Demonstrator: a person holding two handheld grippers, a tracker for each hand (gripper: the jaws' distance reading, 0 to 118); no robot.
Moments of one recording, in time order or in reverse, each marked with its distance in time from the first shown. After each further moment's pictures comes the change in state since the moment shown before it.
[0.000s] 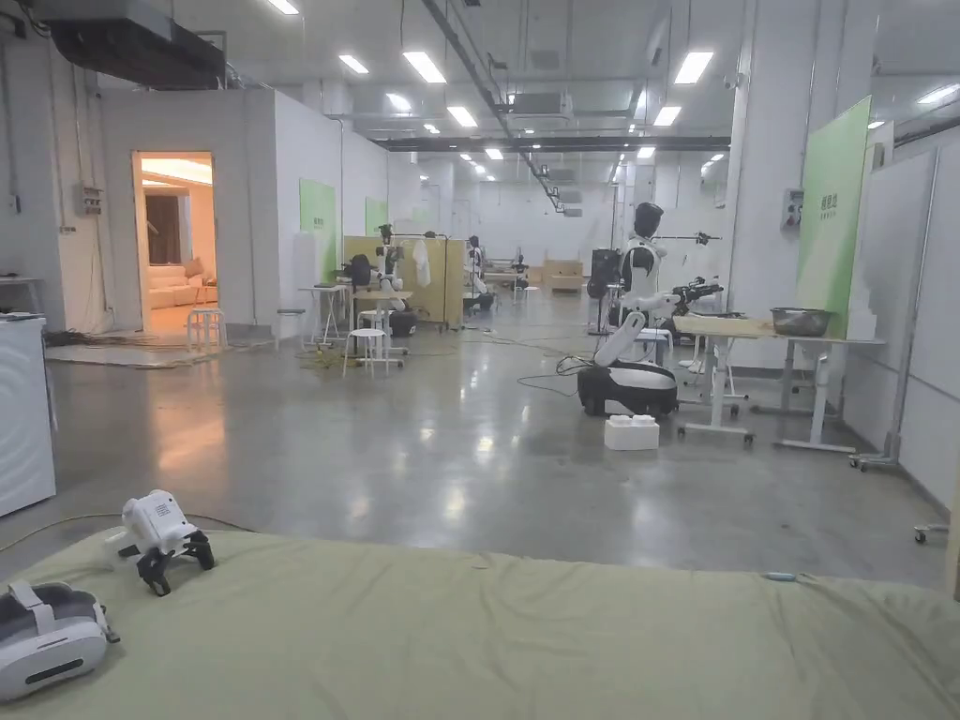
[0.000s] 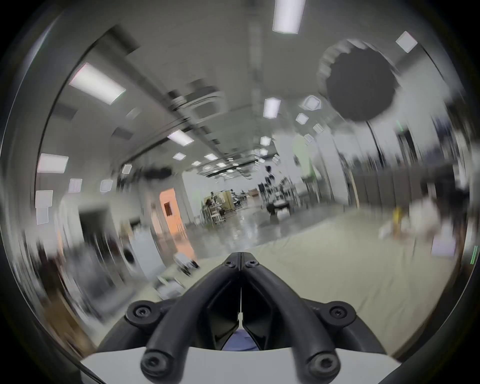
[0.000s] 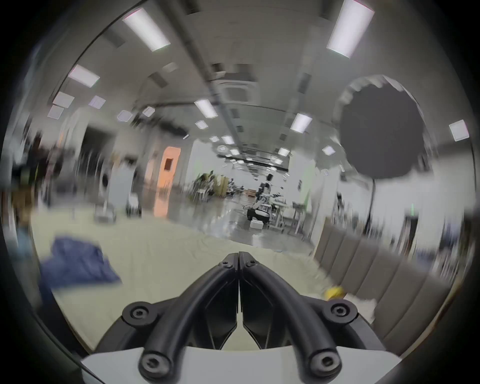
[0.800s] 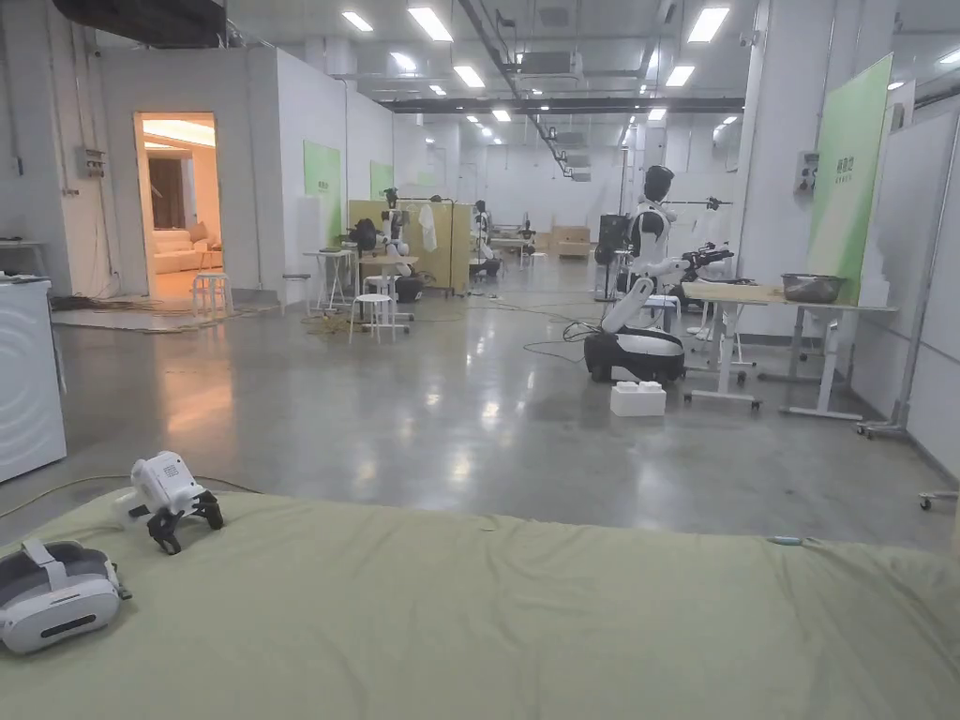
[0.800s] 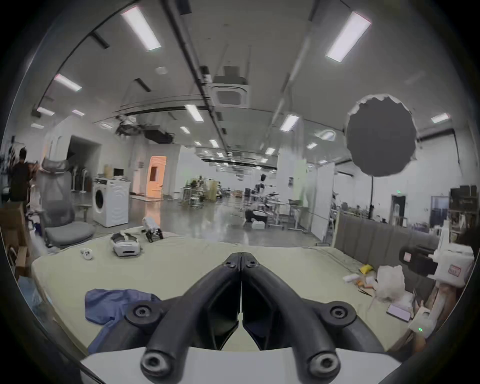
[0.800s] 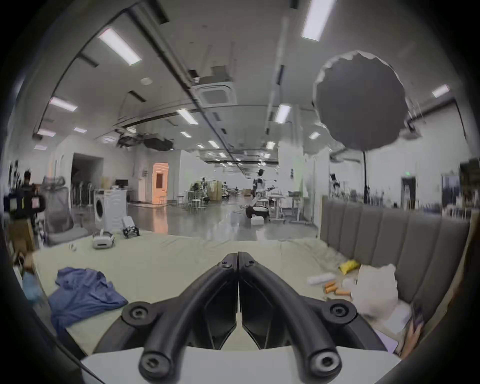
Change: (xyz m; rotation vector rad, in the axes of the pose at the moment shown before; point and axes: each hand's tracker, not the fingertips) left arm -0.039 -0.043 0.005 0.036 -0.050 0.703; right arm 0.021 -0.044 -0.014 -0.001 -0.077 -0.504
